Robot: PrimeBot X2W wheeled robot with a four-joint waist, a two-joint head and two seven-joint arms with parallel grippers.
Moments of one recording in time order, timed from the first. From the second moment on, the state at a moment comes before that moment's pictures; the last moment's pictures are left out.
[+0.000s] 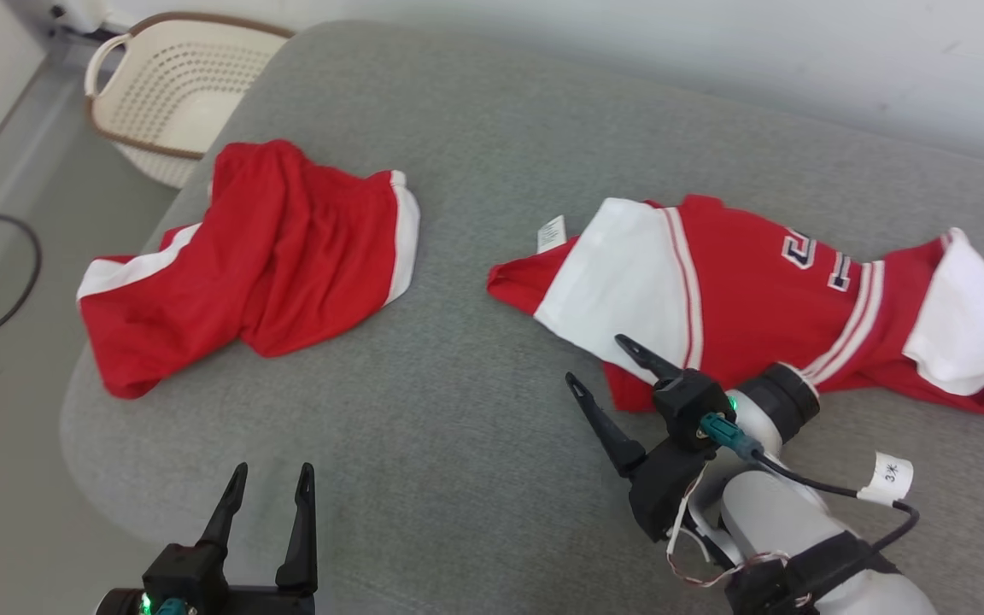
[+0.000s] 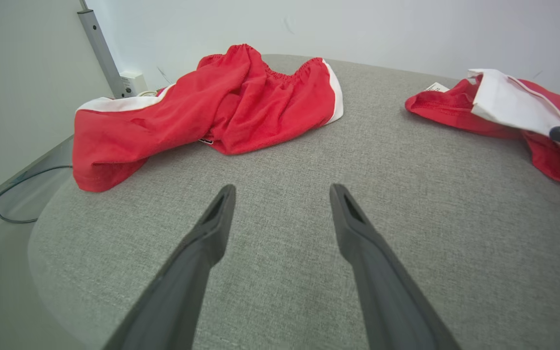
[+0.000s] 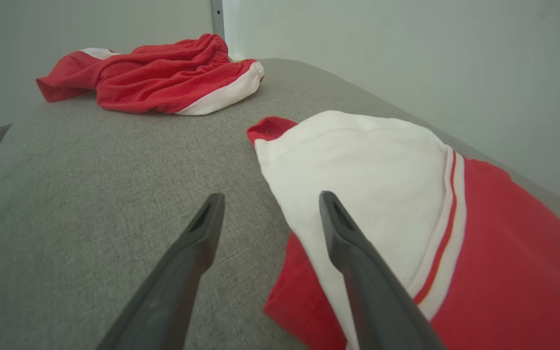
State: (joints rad) left arm -0.18 0.05 -0.11 0.23 -0.13 0.05 -0.26; right arm -0.62 -0.22 0.77 0.65 0.17 0.13 -0.26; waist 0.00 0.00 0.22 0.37
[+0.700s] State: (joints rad) left arm -0.19 0.05 -0.15 0.22 -0.18 0.07 -0.26; right arm -0.71 -0.17 0.57 0.81 -0.05 0.13 -0.26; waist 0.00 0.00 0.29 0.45
